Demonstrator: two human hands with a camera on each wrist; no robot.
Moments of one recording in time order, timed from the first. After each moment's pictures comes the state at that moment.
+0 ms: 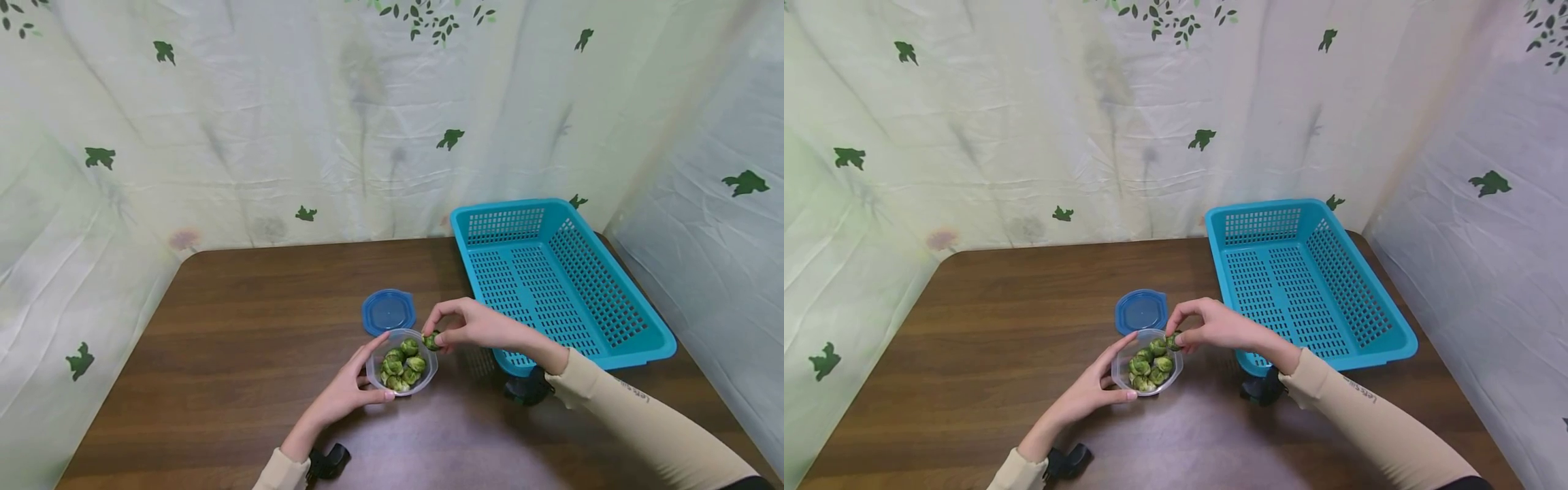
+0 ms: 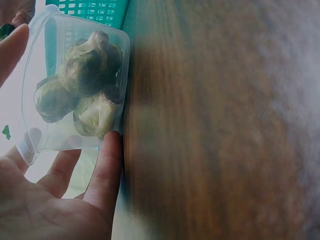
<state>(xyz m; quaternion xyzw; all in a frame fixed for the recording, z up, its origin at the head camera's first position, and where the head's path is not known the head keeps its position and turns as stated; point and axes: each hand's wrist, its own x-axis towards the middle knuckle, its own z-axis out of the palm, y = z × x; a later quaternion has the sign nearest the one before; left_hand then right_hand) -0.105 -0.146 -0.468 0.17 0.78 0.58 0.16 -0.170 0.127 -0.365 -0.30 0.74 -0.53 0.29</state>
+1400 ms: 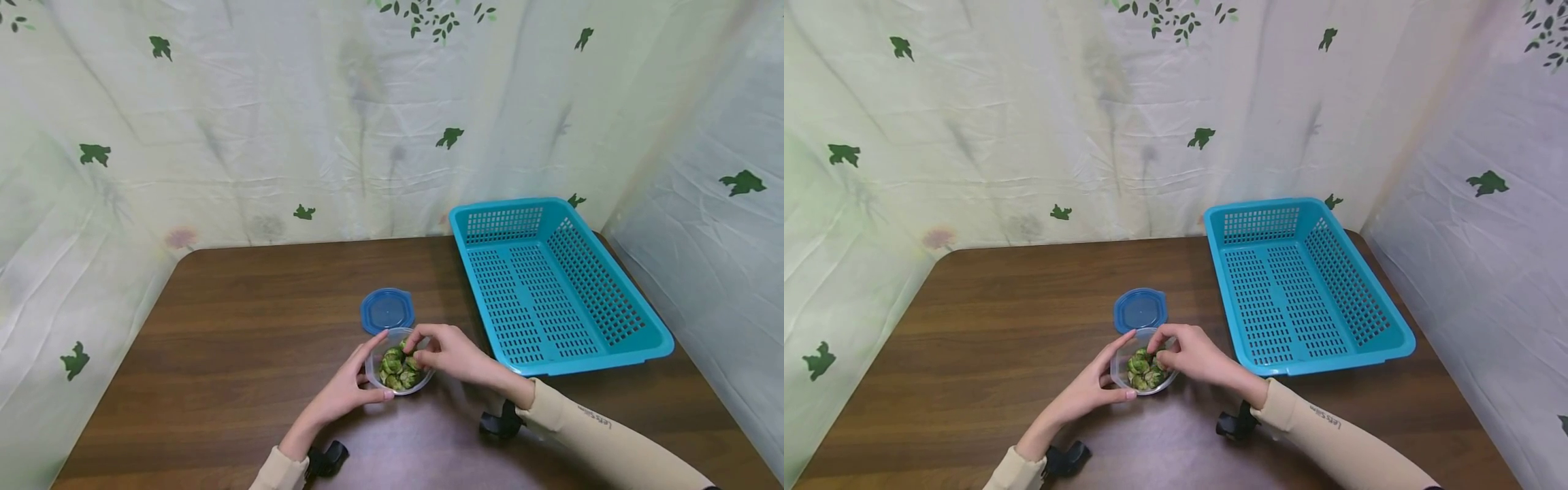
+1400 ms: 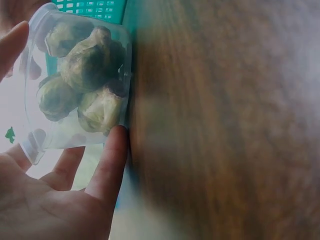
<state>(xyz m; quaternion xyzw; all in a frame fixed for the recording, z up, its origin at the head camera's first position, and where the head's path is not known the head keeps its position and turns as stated) -0.106 -0.146 -0.465 0.18 0.78 0.58 0.16 -0.139 0.088 -0.403 -0.27 0.81 -0.49 0.17</state>
